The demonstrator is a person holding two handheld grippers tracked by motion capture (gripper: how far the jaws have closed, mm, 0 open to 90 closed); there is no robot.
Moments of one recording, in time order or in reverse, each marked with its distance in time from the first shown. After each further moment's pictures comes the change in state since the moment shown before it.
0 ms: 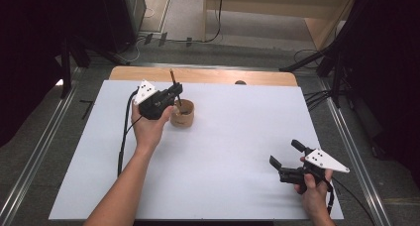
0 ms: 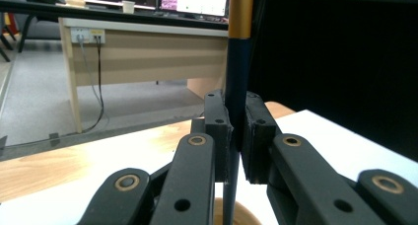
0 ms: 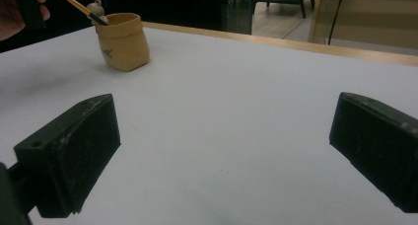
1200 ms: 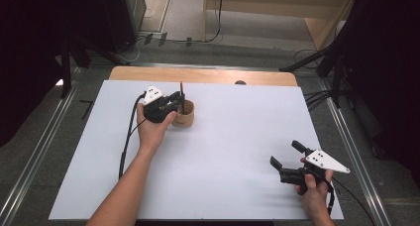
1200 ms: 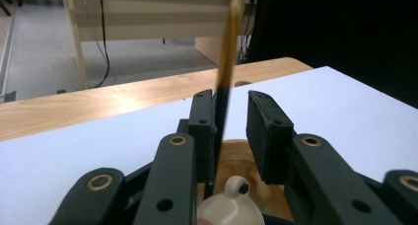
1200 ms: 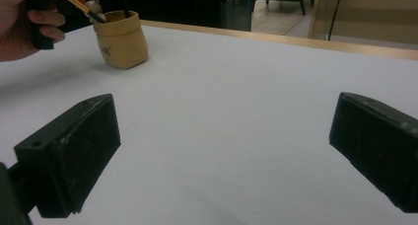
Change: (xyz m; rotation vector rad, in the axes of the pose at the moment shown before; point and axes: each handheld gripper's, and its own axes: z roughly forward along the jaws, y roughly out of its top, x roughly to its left) left arm 0.009 -0.025 0.013 0.150 0.031 -0.020; right arm -0.002 -0.003 -0.001 0.007 -0.002 0.013
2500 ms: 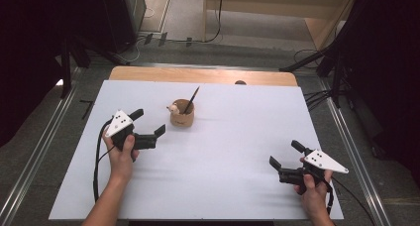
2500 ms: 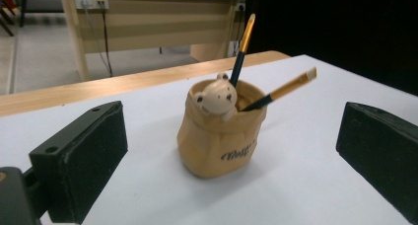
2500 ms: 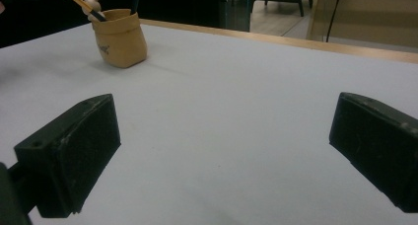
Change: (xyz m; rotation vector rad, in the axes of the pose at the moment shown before) left arm 0.004 -0.037 -0.108 -0.046 -0.021 0.061; right arm 0.002 0.000 0.001 0.000 -0.007 -0.013
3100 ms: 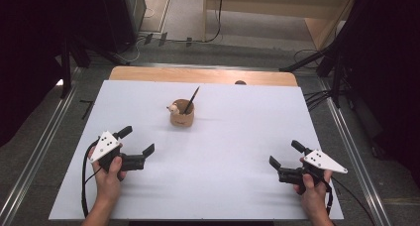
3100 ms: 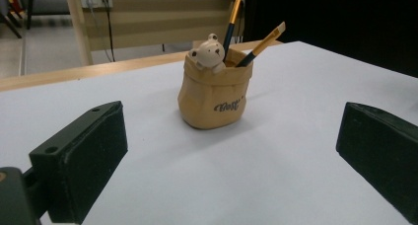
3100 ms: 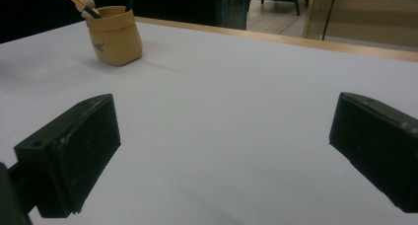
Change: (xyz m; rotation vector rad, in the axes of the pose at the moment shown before) left arm -0.007 -0.027 -0.049 0.009 0.018 0.024; right arm 0.000 -0.001 0.001 0.006 -0.017 -0.002
